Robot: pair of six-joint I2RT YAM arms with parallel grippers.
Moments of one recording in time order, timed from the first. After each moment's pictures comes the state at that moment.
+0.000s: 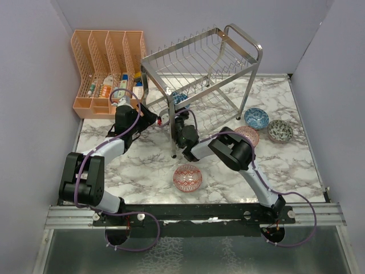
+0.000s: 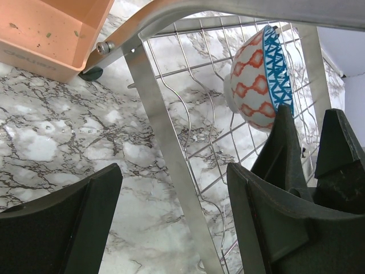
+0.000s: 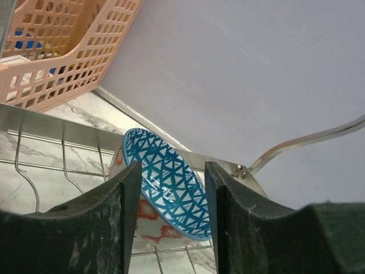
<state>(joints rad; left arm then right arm) -0.16 1.47 0.71 0.30 0.14 -0.76 0.89 2.40 1.33 1.45 0.52 -0.86</state>
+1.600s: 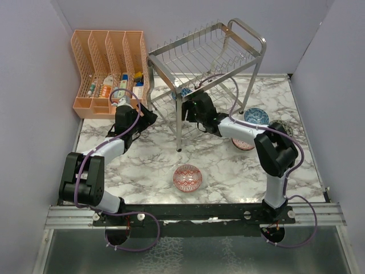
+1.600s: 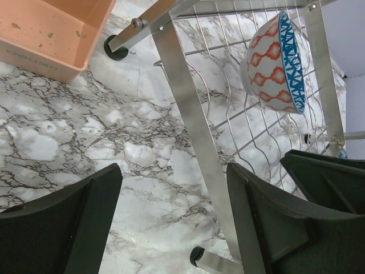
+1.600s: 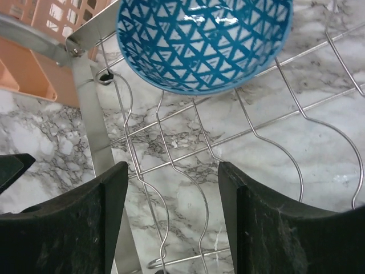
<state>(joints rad) -0.16 1.47 0.71 0.30 0.14 -0.76 0.68 1.93 1.32 0.13 0.17 0.51</state>
